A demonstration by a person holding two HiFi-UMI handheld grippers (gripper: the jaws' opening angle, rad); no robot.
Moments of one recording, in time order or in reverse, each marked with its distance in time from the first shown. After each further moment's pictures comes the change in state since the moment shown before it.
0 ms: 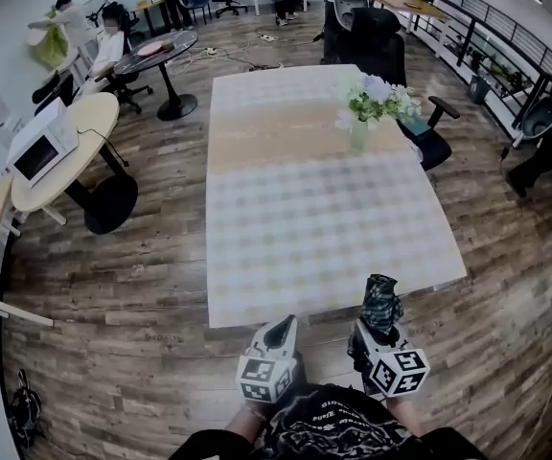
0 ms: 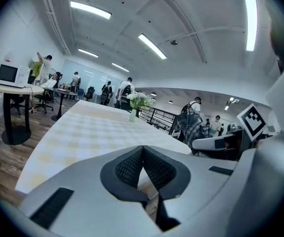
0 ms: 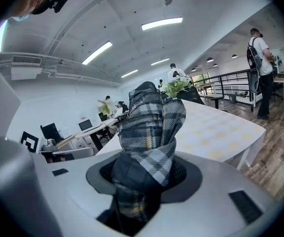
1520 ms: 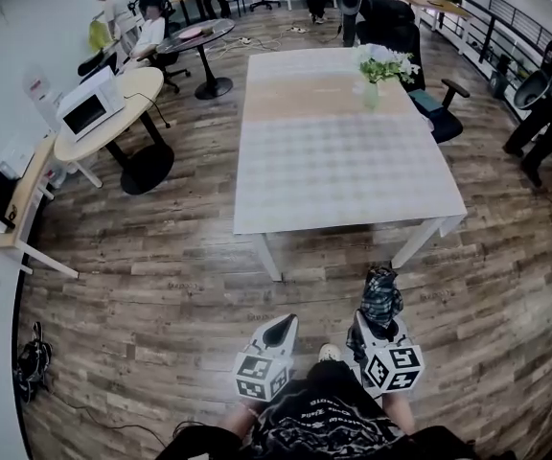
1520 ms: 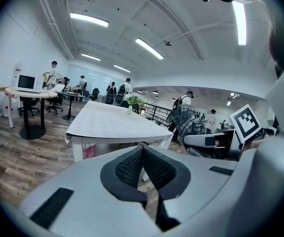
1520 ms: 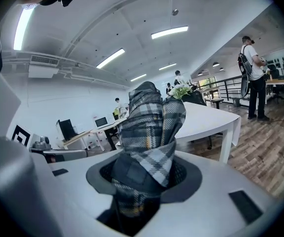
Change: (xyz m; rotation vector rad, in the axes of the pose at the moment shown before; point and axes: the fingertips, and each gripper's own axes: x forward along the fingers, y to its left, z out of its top) left arm -0.229 -0.138 -0.105 0.013 0.019 0.067; right arm -0.212 0.075 -0.117 -0.060 -0.037 0.070
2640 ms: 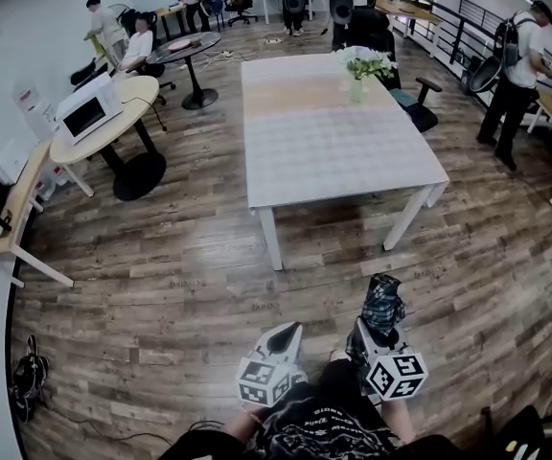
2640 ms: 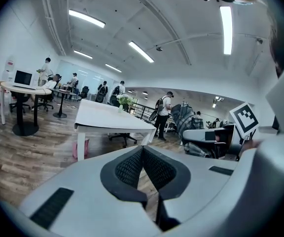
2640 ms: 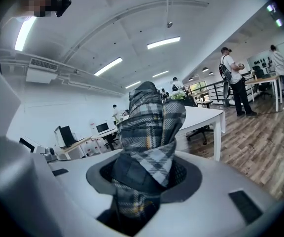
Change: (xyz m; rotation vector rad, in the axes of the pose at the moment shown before) left arm -0.183 -0.012 -0.068 0.016 -0.003 -0.141; right arm -0.132 0.150 -0.078 0.067 -0.086 -0.069
